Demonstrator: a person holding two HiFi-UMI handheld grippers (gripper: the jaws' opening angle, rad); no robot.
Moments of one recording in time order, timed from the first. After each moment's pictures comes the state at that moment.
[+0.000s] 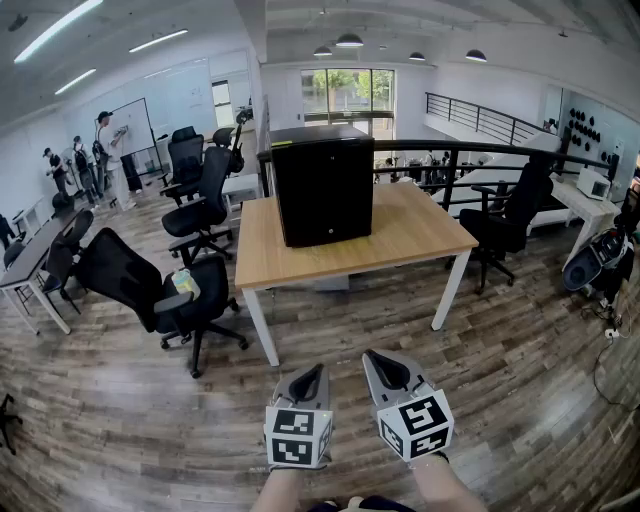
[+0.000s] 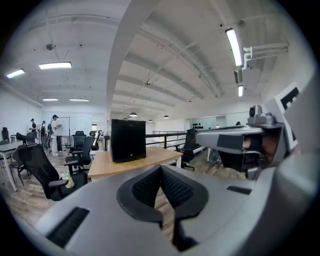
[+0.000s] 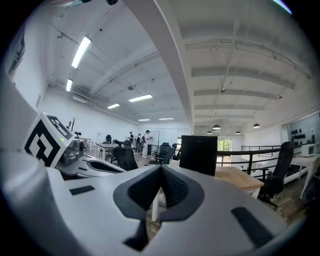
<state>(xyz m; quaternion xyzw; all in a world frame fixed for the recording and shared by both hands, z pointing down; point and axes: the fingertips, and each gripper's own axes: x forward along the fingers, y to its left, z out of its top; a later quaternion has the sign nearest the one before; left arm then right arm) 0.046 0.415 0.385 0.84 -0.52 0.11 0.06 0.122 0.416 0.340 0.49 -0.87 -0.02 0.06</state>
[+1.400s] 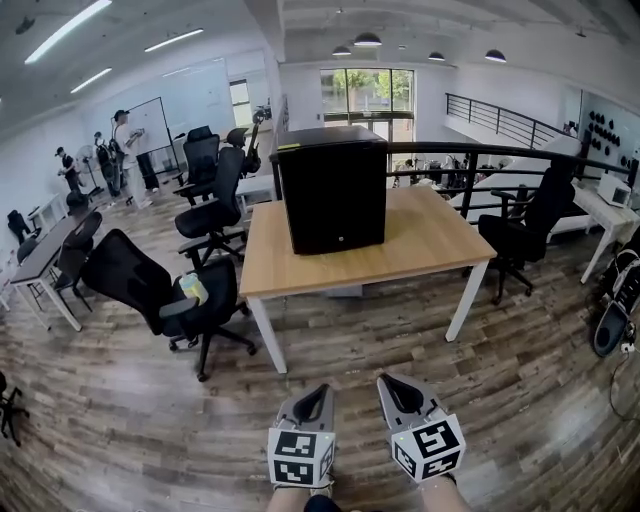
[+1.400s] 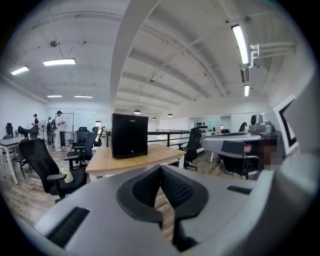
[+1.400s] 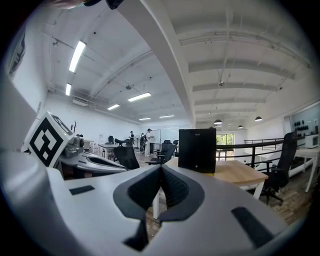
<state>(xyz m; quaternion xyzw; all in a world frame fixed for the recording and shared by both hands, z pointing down) 0.074 0.371 0.414 0.83 -0.54 0.11 0.08 0.167 0.369 0.379 0.47 -0.88 0.00 0.07</state>
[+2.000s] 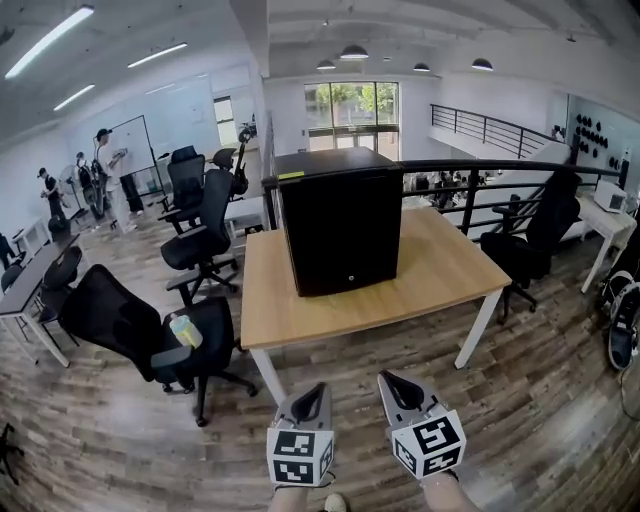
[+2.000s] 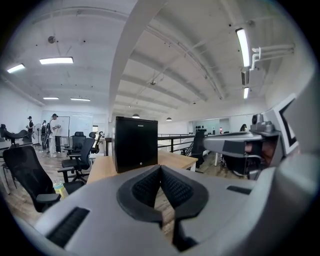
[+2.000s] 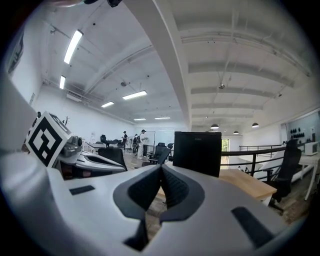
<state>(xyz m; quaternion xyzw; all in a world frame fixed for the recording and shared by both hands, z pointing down) -0.009 0.166 0.387 0.84 -0.53 0.09 0.06 0.090 0.170 0.353 0.50 -0.86 -0.02 0.06</state>
